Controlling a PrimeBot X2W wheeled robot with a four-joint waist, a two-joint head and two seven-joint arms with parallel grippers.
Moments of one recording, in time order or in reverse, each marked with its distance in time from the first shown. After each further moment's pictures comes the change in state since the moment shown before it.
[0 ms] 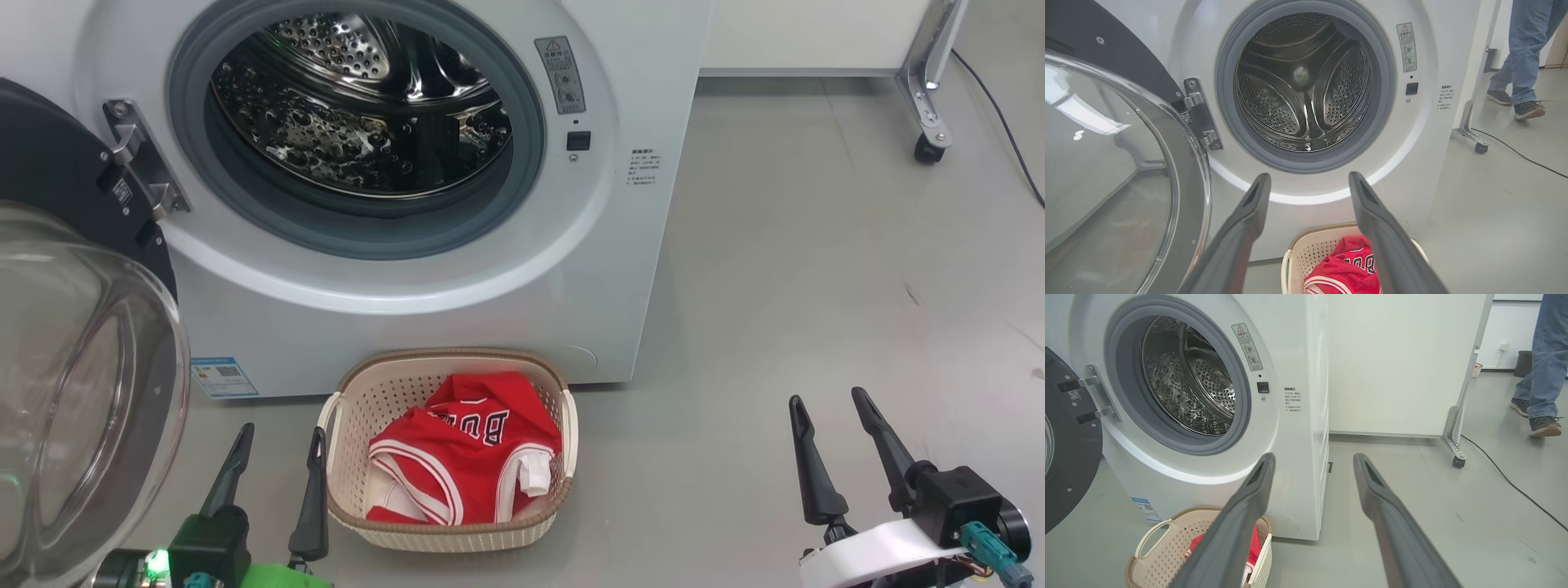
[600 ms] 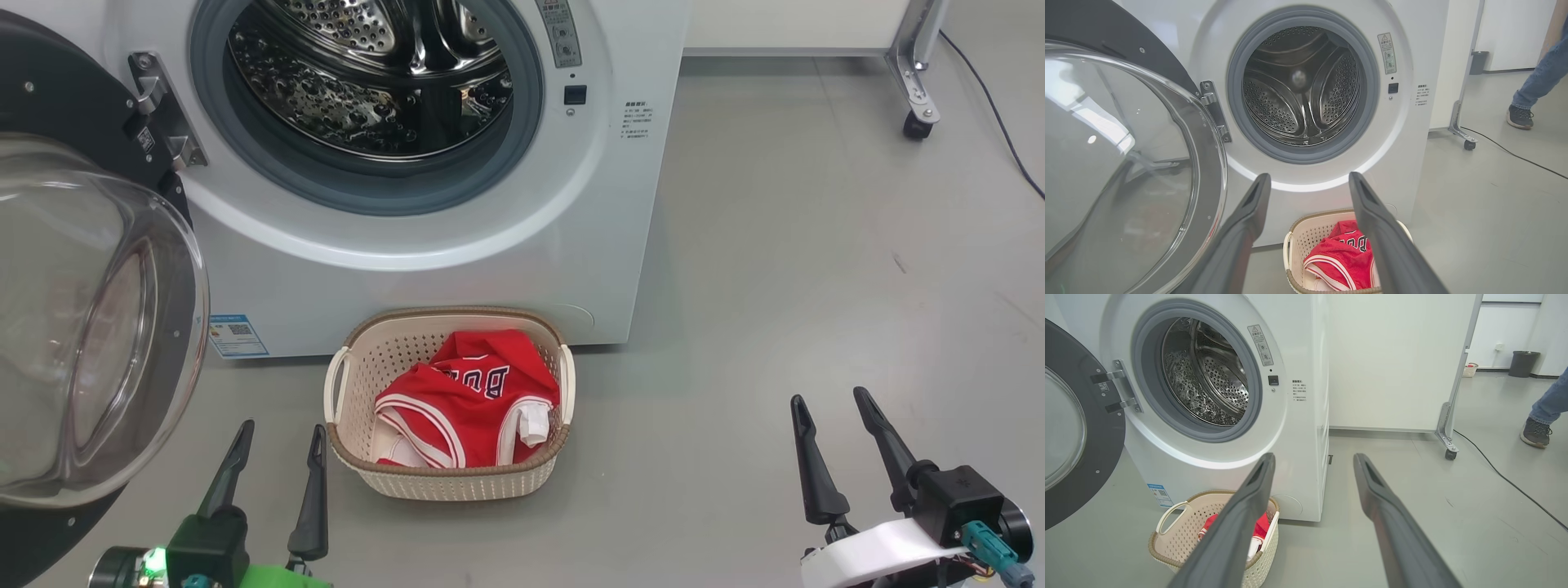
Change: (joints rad) left arm 0.008 0.011 -0.005 -0.033 0.000 -0.001 0.010; right arm 0.002 -0.001 0.000 -0.008 0.000 -0.007 0.008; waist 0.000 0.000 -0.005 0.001
